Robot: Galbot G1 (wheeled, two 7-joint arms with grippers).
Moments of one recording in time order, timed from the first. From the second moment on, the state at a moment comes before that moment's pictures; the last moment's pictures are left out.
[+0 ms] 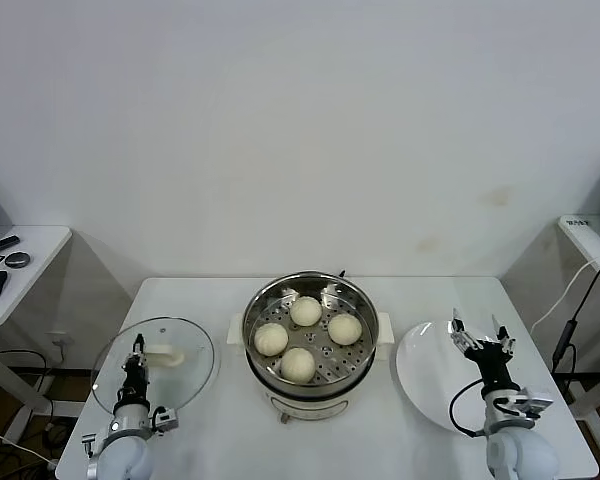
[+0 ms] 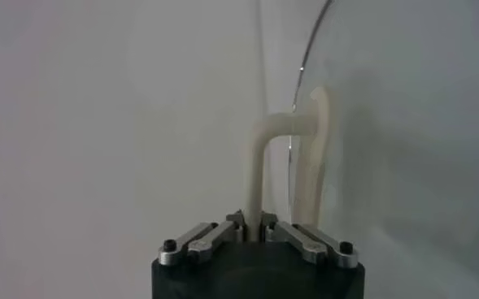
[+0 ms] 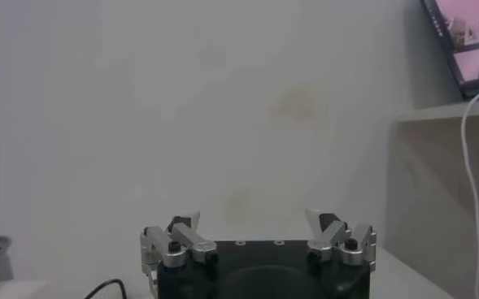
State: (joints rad) left arm 1.24 -1.28 -0.56 -1.48 1.34 0.24 -0.20; right arm -1.32 1.37 0.77 1.76 0.45 0.05 -0.13
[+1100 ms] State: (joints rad) left arm 1.23 -1.51 -0.29 -2.11 1.62 0.67 0.30; right arm -1.36 1.38 0.78 1.74 0.43 0.04 -0.13
